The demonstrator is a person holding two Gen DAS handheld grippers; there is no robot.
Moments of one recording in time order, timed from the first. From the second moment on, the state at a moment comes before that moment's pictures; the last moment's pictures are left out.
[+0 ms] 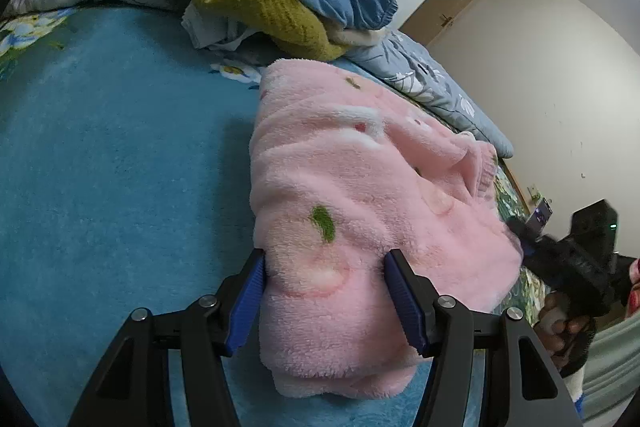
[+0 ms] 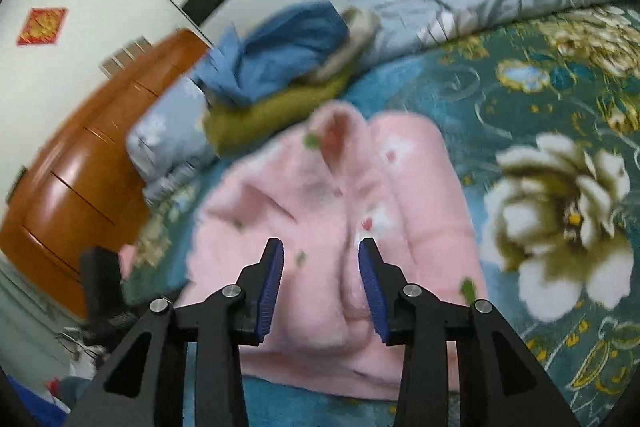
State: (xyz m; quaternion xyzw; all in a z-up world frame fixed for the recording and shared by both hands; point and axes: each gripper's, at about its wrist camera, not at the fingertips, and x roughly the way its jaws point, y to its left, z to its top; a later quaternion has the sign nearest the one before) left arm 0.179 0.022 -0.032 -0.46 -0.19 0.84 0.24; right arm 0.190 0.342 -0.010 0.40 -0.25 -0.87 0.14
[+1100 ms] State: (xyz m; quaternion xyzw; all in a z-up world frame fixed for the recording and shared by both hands) left arm 0.181 0.037 -0.024 -0.46 -0.19 0.82 0.27; right arm 0.212 0.402 -0.029 0.40 -0.34 -0.85 0.06
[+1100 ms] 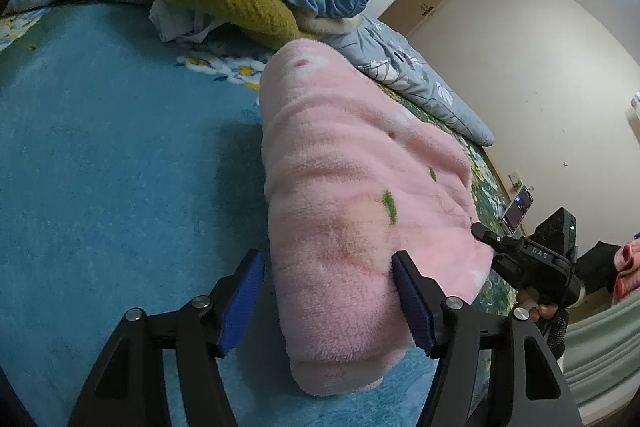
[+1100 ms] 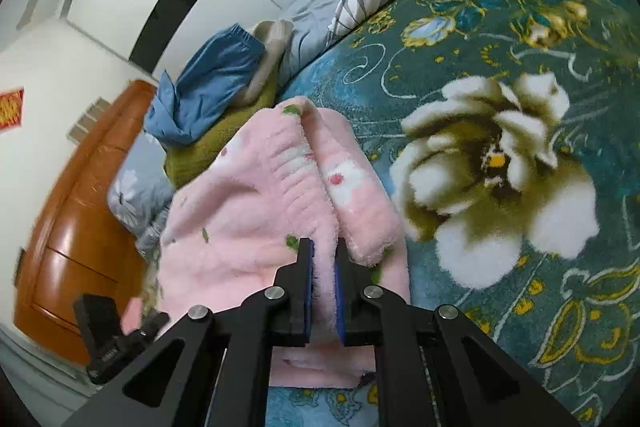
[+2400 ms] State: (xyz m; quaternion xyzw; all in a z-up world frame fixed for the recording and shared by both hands) left arm 0.132 0.113 -0.017 -0.42 -0.06 0.86 0.29; right arm 0.169 0.365 -0.025 0.41 -0.19 -0.89 0.04
